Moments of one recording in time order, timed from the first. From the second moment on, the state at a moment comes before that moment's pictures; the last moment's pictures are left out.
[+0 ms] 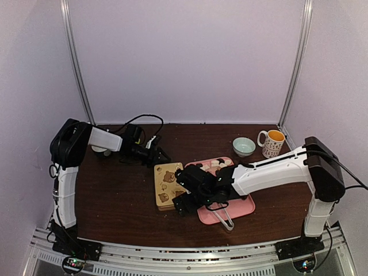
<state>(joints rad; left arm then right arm) -0.39 2.22 1.39 -0.09 0.88 -0.35 1.17 1.87 1.21 -0.35 0.22 0.50</state>
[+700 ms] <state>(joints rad) -0.37 1.99 1.01 0.17 0.81 -0.48 1.15 1.88 1.21 -0.40 0.19 0.49</state>
